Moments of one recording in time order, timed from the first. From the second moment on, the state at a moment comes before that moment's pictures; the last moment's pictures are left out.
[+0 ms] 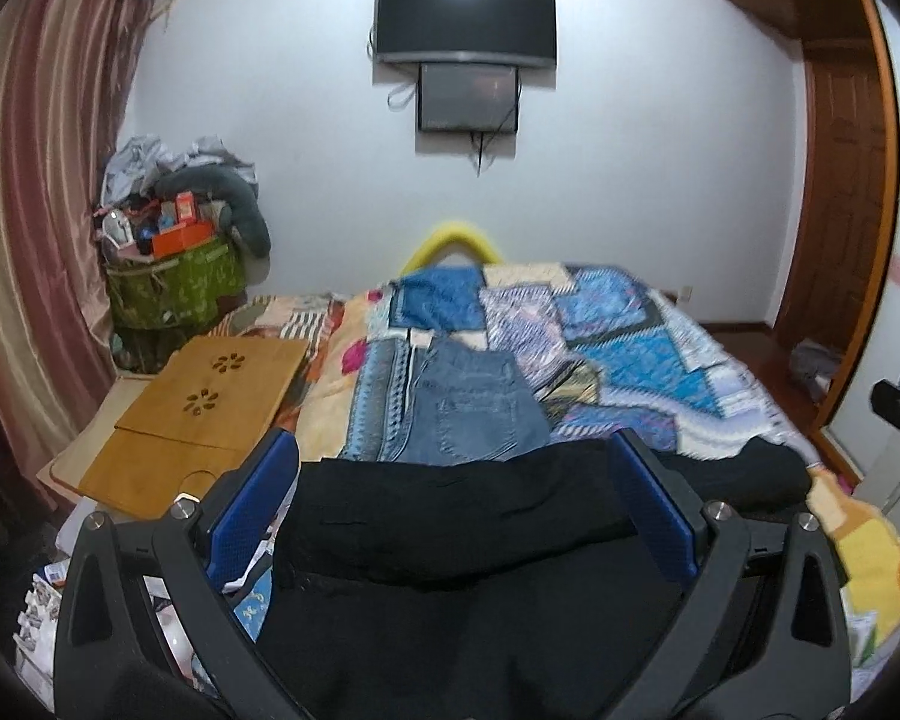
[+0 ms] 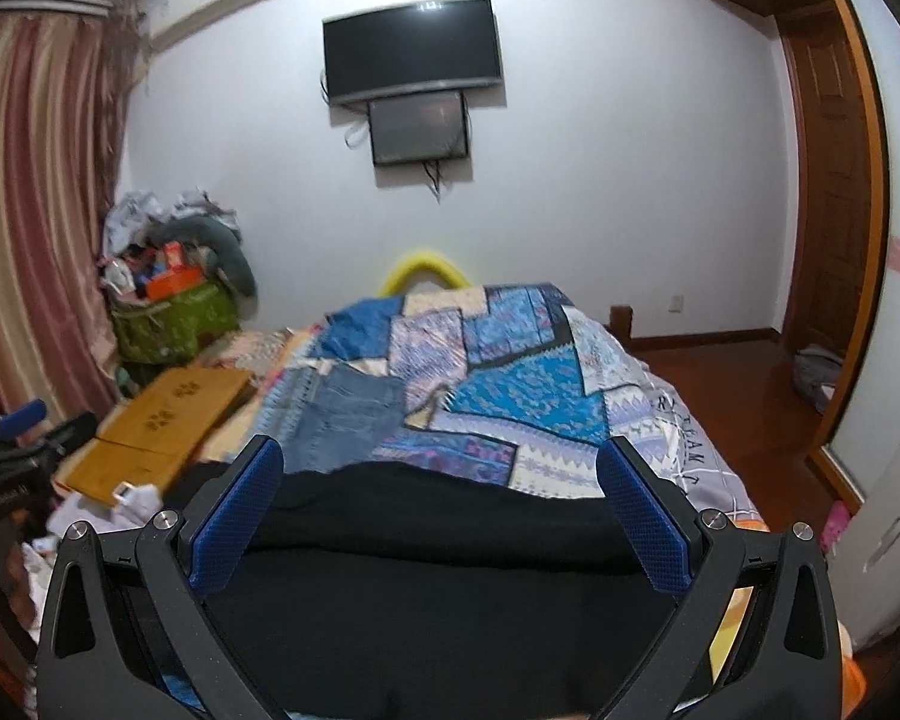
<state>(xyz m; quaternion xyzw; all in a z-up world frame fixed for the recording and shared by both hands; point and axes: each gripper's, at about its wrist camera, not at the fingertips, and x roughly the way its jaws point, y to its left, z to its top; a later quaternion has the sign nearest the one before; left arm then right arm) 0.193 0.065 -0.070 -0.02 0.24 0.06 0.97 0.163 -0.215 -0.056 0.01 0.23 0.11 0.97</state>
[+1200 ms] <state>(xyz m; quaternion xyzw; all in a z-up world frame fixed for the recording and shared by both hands) 0.442 0.231 -0.303 -0.09 0.54 0.10 0.83 0.391 -0.162 -0.205 -0.14 0.50 0.24 0.82</state>
